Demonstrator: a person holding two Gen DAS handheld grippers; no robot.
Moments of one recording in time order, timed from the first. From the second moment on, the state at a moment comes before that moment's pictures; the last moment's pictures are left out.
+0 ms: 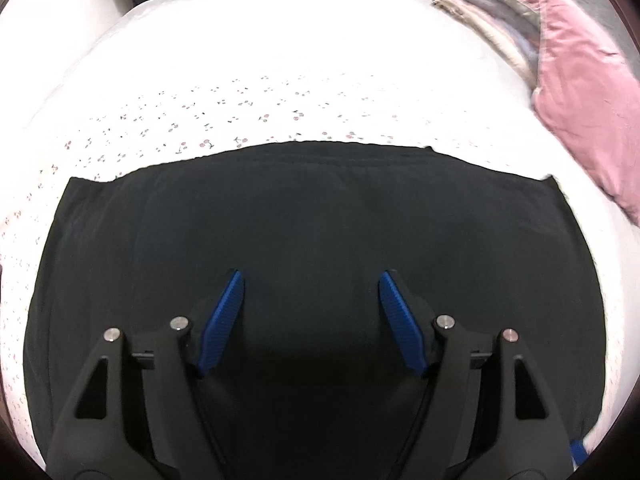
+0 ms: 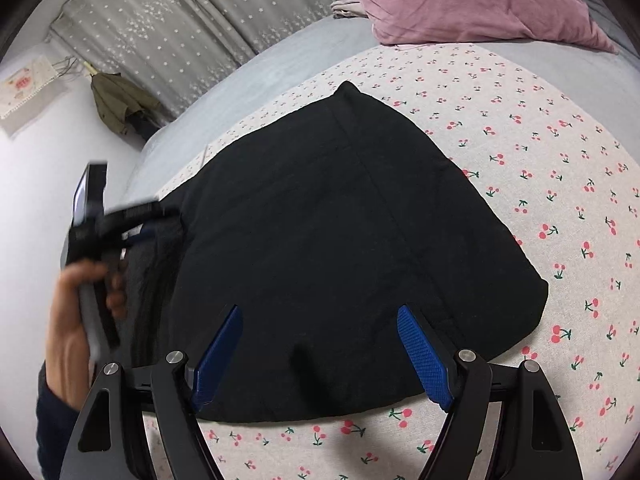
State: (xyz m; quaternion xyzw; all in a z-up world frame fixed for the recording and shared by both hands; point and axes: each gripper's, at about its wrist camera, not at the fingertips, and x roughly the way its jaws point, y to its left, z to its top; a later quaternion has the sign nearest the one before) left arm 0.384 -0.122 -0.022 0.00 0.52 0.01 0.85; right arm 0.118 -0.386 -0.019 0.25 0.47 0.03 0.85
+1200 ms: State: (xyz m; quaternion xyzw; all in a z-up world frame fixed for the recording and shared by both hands) left arm 0.121 -0.093 -0.023 -0.03 0.46 -0.05 0.89; right arm 0.057 -0.507 -0.033 0.47 0.38 -0.12 0.79
